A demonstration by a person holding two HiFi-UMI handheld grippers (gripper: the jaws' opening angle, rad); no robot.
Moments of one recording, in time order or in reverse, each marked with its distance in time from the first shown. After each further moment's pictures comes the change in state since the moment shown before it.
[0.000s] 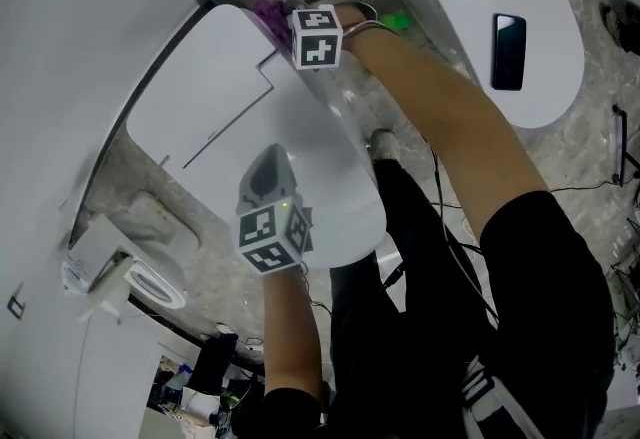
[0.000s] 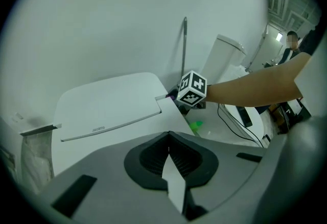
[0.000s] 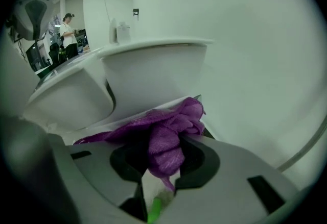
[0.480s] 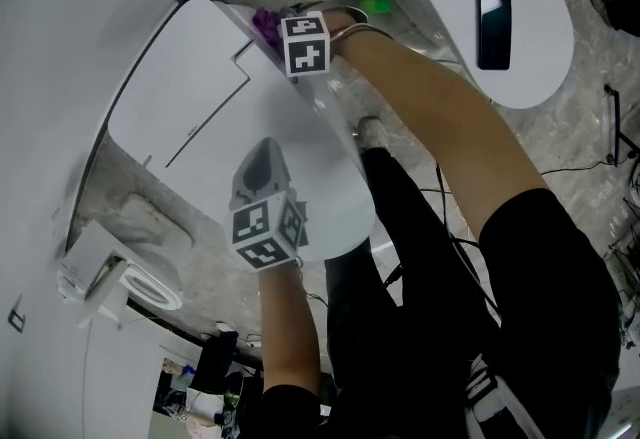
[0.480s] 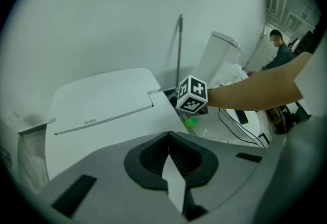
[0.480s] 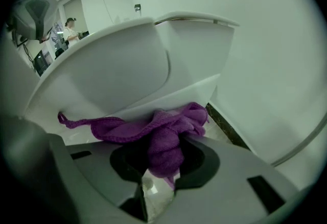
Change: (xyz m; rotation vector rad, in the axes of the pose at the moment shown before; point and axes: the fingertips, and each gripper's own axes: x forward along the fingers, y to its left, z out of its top) left arm 0.003 -0.019 -0.015 0.009 0.010 -0.032; right arm -0.002 0.058 -0.029 0.034 0.068 0.112
